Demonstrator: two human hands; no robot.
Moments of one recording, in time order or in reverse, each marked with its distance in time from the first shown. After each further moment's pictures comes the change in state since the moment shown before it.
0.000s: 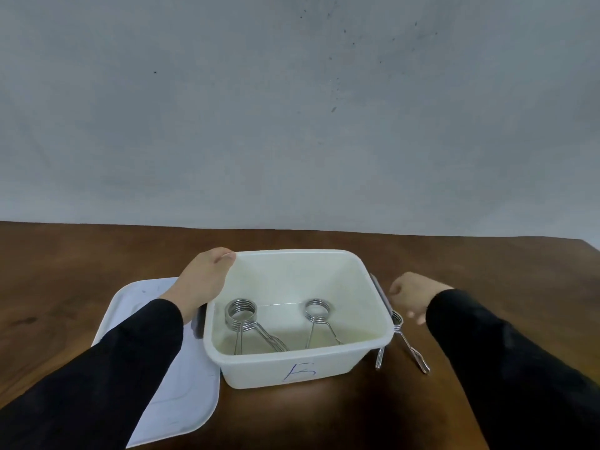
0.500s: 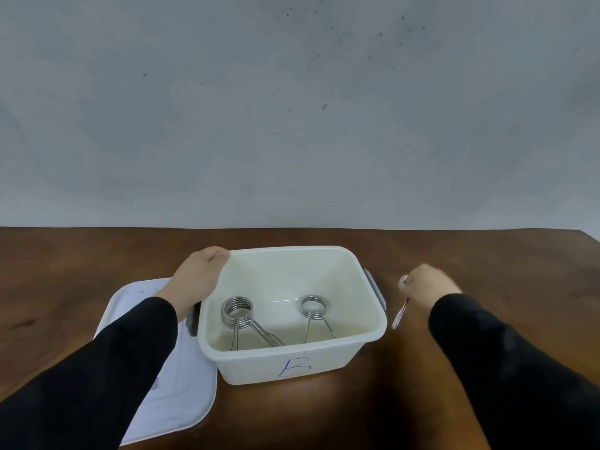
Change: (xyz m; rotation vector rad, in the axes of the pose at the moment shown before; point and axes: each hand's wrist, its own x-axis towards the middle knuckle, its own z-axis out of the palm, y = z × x) left_hand -0.002 0.002 0.002 -0.009 0.000 -0.010; right_hand 0.025 0.039 0.010 0.047 0.292 0.110
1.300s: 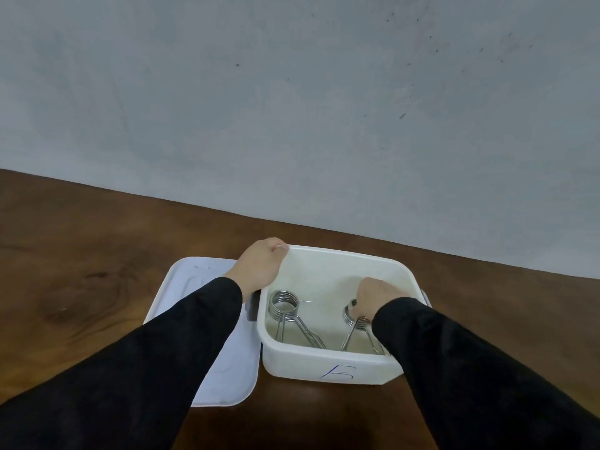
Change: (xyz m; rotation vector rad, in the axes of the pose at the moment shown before) left_hand 0.002 -0.003 -0.002 -0.053 -0.026 -0.001; right_hand -0.024 -0.152 0.070 -0.404 -0.123 -0.415
